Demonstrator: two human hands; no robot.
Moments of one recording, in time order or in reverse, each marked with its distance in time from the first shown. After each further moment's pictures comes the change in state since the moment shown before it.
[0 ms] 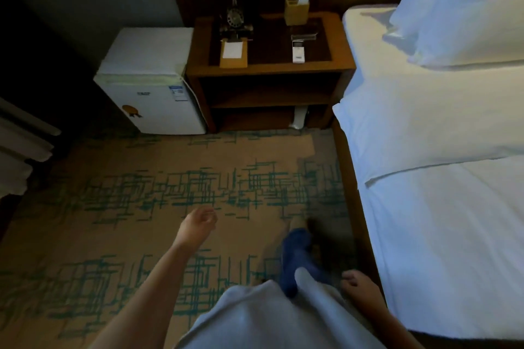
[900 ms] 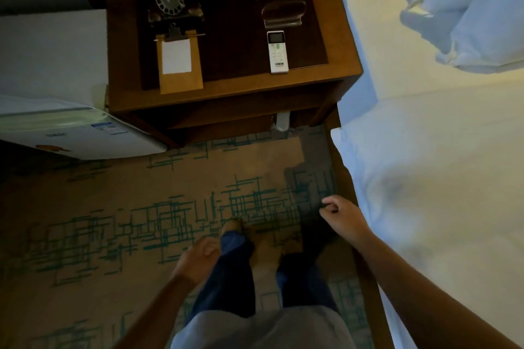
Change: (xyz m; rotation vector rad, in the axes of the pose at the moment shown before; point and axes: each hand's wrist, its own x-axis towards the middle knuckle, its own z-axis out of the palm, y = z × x) left_hand 0.287 0.169 0.041 0.239 -0.377 -0.193; right_hand 0.308 -0.263 -0.218 0.128 0.015 0.006
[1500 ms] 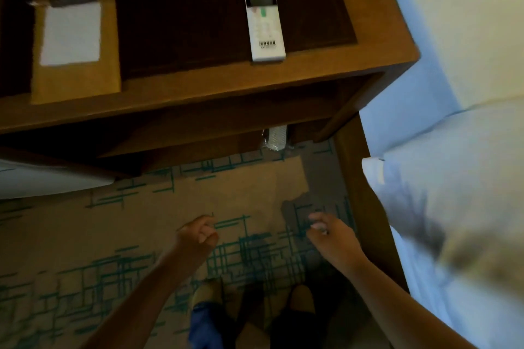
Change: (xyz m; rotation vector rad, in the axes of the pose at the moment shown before) left_hand 0.305 0.079 0.043 0.000 0.070 0.185; right_hand 0.276 0.029 0.049 0.076 -0.042 0.038
